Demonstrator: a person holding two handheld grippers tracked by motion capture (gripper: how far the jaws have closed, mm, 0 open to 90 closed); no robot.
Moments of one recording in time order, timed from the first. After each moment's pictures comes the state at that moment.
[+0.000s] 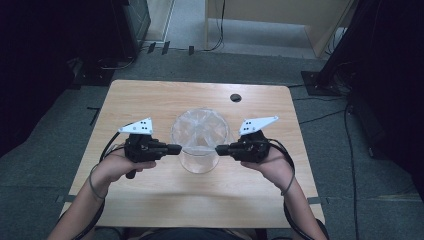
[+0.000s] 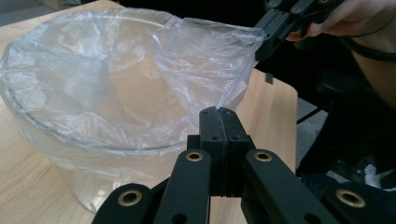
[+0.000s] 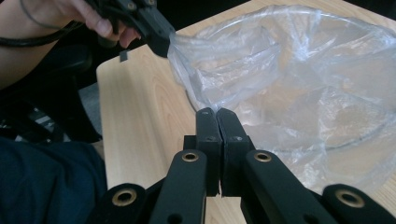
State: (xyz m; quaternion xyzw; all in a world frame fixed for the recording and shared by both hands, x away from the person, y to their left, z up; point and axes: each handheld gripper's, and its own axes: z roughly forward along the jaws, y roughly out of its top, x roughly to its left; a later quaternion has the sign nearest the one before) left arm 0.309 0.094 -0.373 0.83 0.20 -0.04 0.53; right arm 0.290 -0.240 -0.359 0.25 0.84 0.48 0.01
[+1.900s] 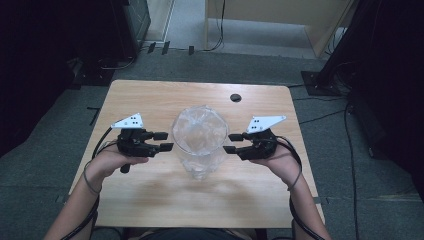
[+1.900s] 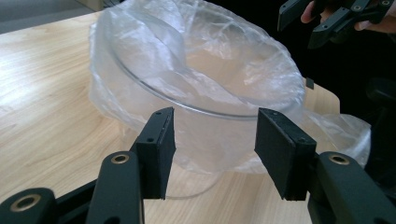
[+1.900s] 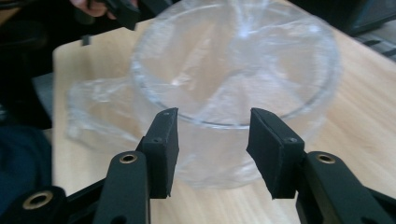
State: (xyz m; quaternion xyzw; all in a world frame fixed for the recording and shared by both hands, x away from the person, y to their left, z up) left arm 0.337 0.119 -0.395 0.81 0.26 0.01 0.52; right arm 0.306 -0.265 -0.370 0.25 0.85 0.47 0.08
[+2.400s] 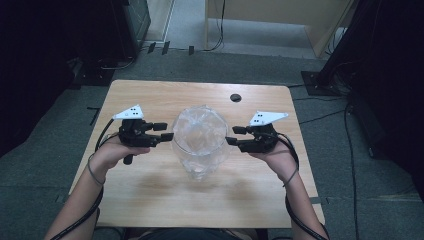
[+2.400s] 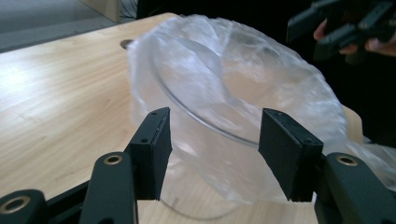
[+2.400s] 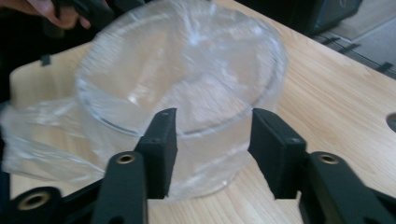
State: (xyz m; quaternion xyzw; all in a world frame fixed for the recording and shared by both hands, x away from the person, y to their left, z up) left arm 0.363 0.120 -0.396 0.79 0.29 0.02 0.54; right arm 0.321 -0.270 -0.378 0.30 0.82 0.47 0.11
